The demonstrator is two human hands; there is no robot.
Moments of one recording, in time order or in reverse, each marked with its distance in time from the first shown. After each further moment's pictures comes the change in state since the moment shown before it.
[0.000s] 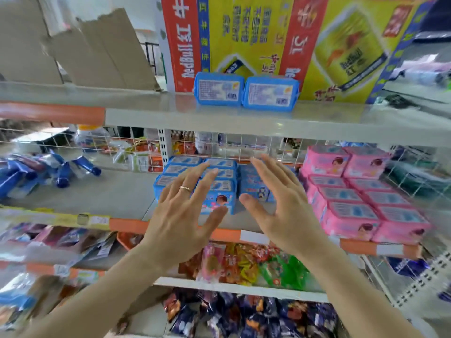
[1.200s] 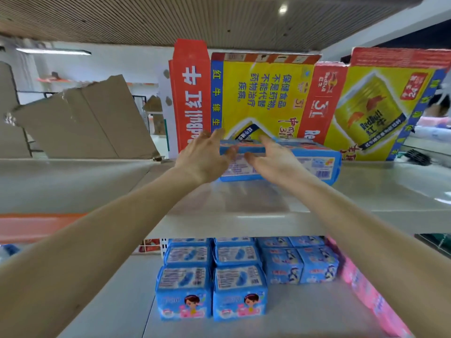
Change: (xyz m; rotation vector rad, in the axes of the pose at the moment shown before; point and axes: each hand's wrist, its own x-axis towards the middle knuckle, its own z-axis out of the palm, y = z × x) left_hand 0.315 -0.153 -0.015 -0.031 -0.131 -0.117; right_hand 0.310 -0.005 0.045 -0.098 -0.070 0.469
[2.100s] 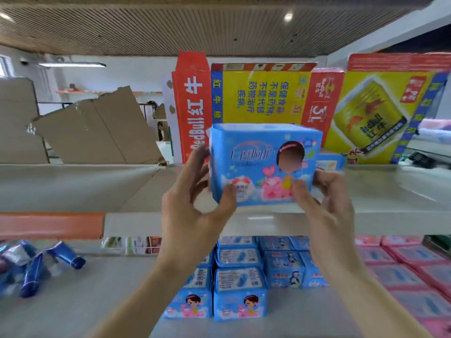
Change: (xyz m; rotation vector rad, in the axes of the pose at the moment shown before) left_hand -0.142 0.050 -0.003 -1.039 0.489 0.076; right_hand -0.112 0.051 0.006 1.072 0.468 -0.274
